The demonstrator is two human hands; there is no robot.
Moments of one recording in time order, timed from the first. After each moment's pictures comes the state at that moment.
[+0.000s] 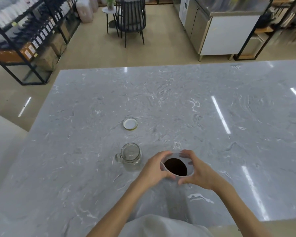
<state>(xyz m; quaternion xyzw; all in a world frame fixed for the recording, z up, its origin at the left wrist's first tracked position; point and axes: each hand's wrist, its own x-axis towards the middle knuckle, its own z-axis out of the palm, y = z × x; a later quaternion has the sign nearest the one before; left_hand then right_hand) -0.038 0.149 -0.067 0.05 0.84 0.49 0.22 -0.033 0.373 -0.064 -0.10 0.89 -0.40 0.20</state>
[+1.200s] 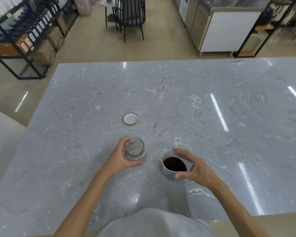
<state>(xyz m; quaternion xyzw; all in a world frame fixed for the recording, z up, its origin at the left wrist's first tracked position) -0.054 0.021 -0.103 0.03 0.86 0.50 0.10 -0.021 0.358 -0.069 -0.11 0.86 -0.46 0.17</state>
